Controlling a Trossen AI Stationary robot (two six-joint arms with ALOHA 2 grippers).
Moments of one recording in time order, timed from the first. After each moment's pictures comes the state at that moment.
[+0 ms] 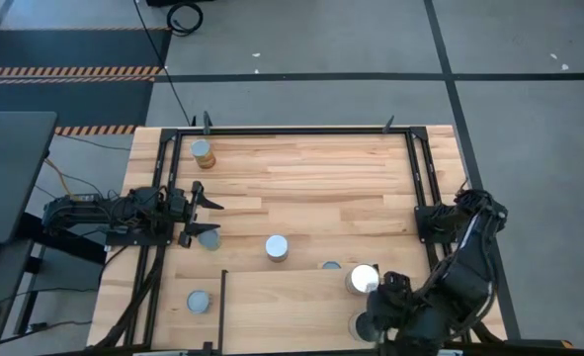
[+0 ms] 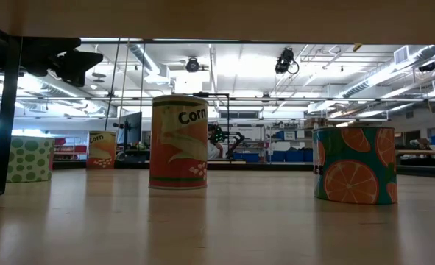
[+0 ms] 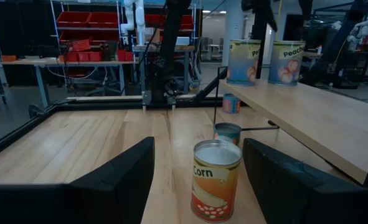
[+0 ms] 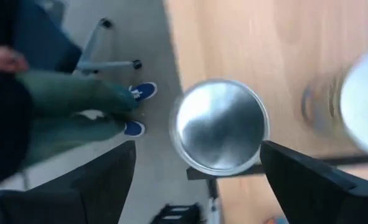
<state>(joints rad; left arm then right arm) 0.00 0.07 0.01 0.10 0.09 -0.01 0.88 1.87 2.18 -1.41 0.12 1.03</state>
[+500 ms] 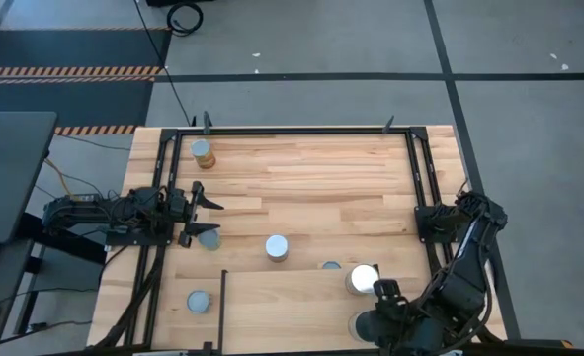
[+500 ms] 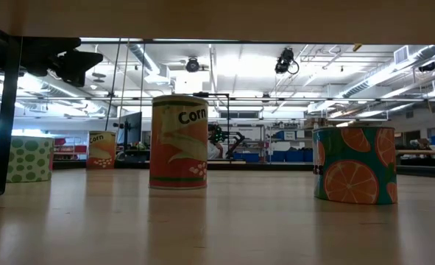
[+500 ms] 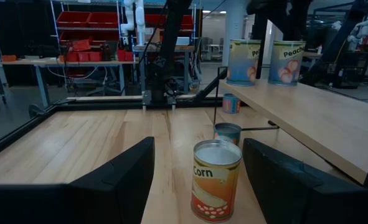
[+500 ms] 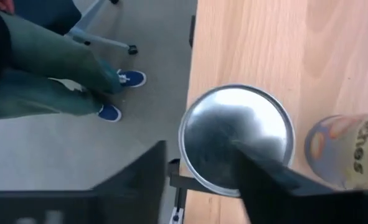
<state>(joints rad) 0.00 0.07 0.01 0.10 0.09 -0.01 0.91 1.87 2.09 -1.33 0.13 0.78</state>
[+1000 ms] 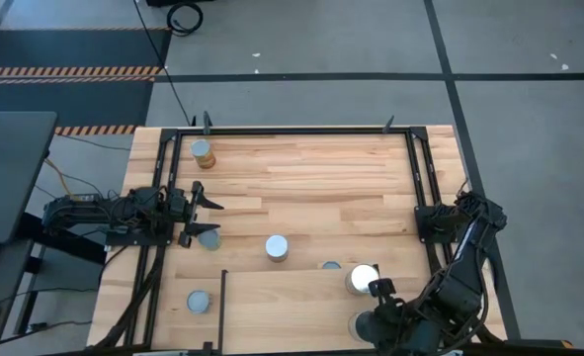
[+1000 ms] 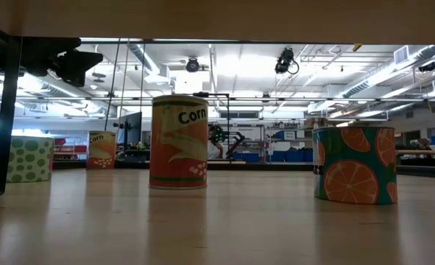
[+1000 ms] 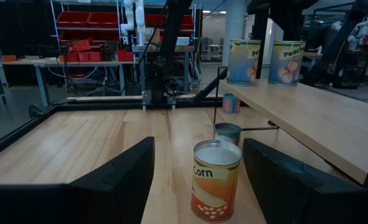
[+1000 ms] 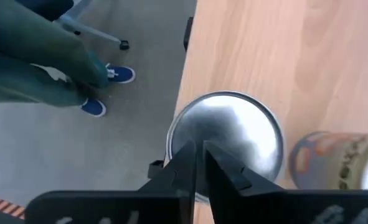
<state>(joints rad) 0.00 0.07 0.01 0.10 0.09 -0.01 0.90 1.88 2.06 -1.32 0.16 0.67</state>
